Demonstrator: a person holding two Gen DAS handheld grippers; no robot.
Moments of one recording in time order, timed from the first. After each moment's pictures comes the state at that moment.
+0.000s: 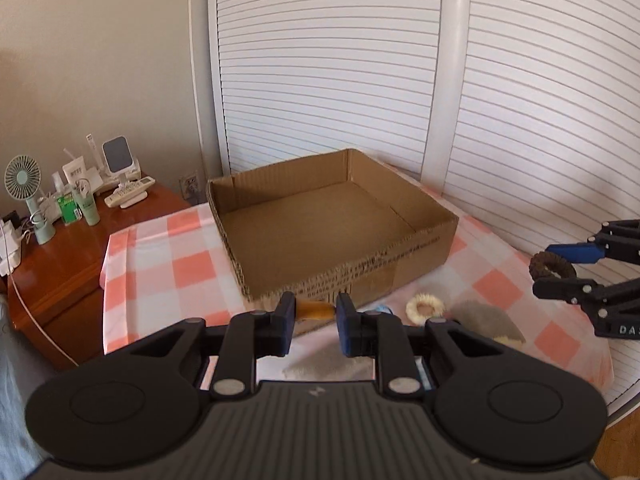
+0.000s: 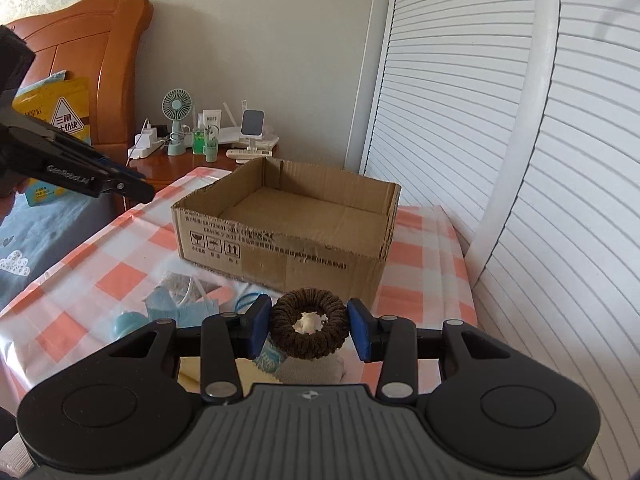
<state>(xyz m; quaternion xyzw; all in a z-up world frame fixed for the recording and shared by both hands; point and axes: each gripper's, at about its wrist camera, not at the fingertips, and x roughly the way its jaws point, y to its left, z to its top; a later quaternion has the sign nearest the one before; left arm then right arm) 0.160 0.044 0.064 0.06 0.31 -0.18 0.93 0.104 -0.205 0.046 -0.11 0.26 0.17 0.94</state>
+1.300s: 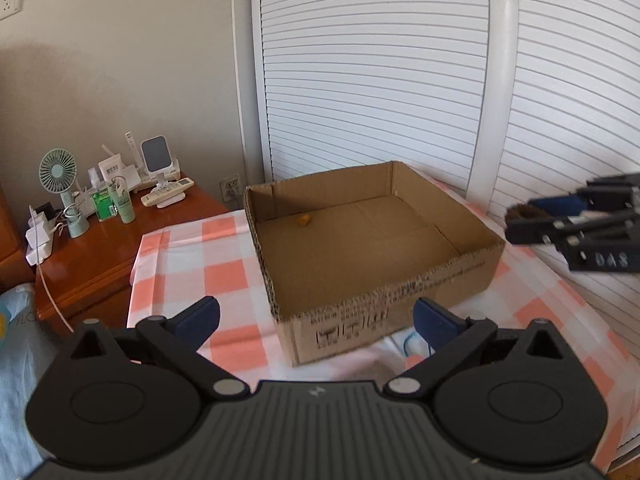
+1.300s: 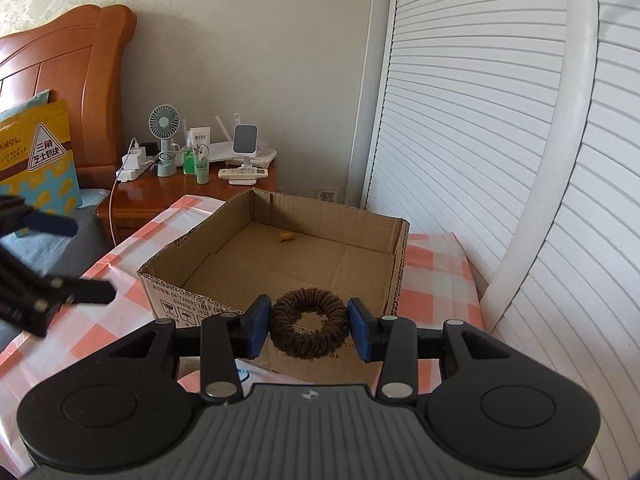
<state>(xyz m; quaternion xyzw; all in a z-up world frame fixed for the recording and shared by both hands) 0.162 0.041 0.056 0.05 0.31 -0.10 0.95 0.192 -0.186 0.065 -0.09 0.27 0.18 0.94</state>
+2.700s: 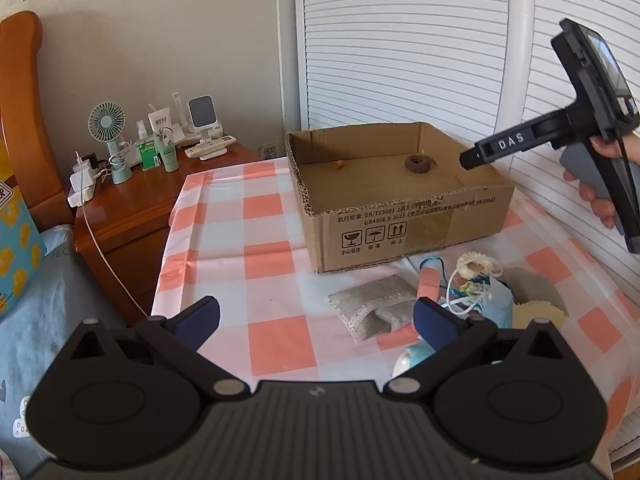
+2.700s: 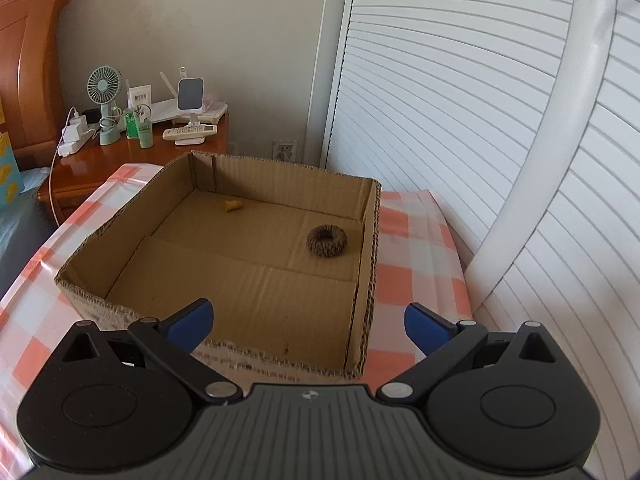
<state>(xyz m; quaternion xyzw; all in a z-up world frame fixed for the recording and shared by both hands) 0.095 0.055 0.030 0.03 0.33 -0.05 0.94 0.248 -0.175 0.037 -0.09 0.34 0.10 0.93</state>
